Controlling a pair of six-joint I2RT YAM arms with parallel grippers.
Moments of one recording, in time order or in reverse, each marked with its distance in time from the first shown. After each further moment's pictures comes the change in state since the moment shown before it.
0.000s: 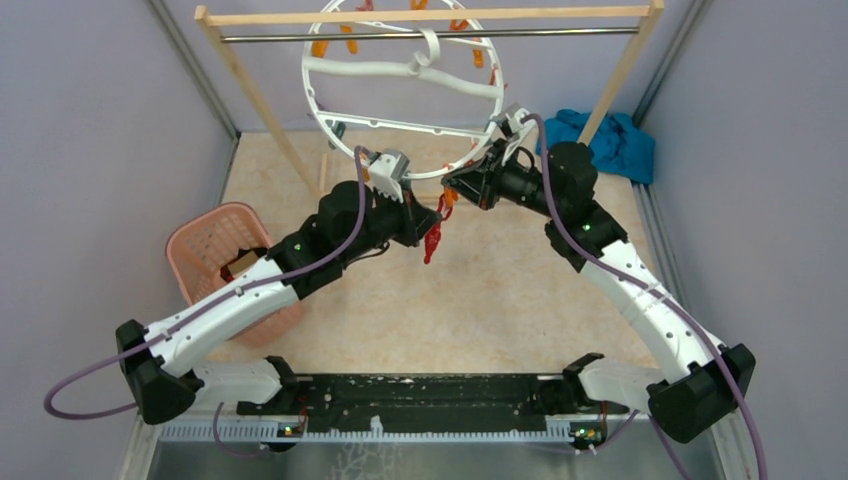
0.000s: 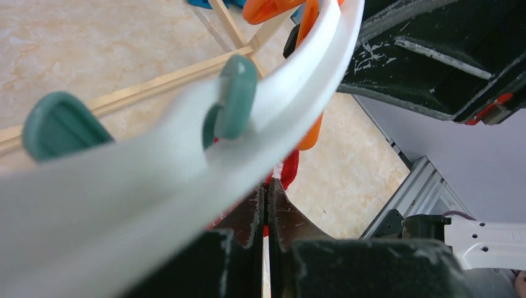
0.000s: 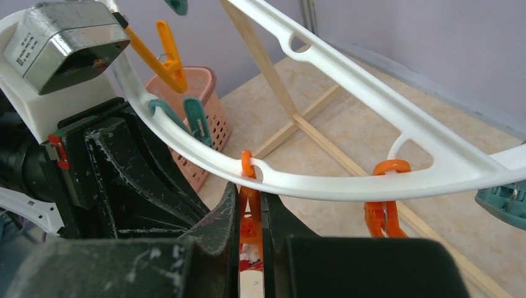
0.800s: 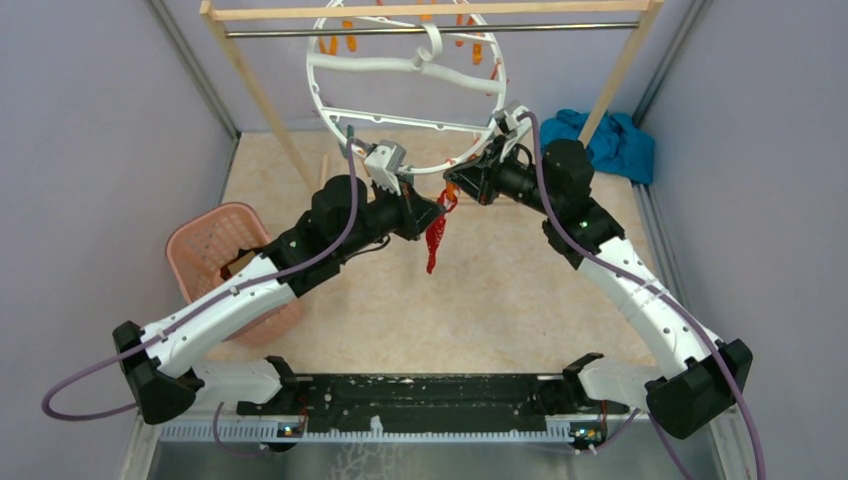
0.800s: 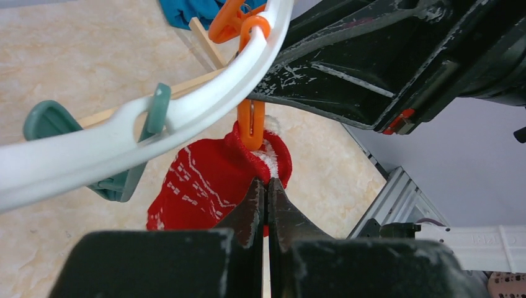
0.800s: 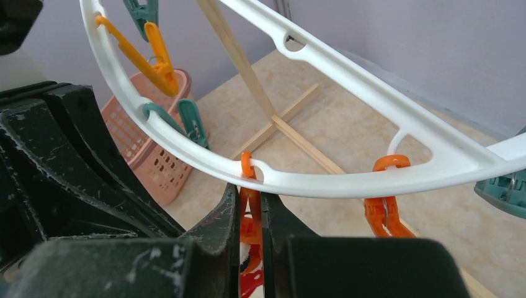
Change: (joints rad) left arm 0.000 0.014 0.059 0.011 0.032 -0.023; right arm 0.001 0.021 0.018 -0.011 0.068 -0.037
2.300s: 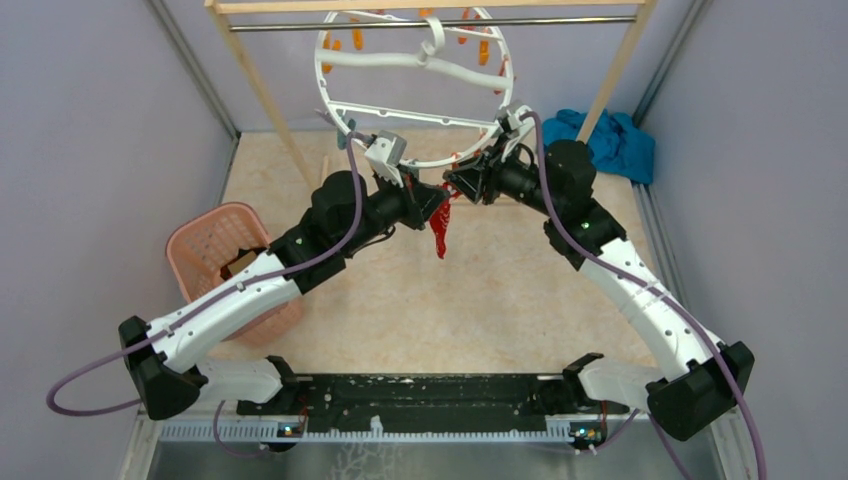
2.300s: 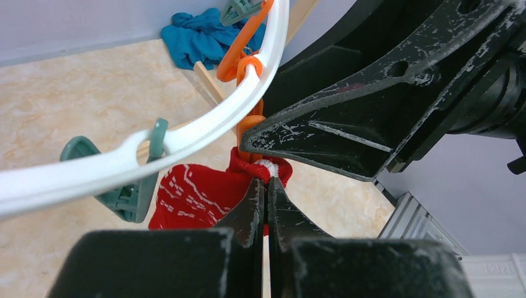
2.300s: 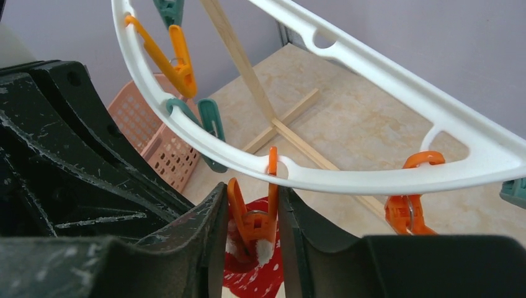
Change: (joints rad) left arm 0.000 0.028 0.013 0.125 -0.039 0.065; right arm 0.000 -0.006 0.000 0.003 0.009 0.010
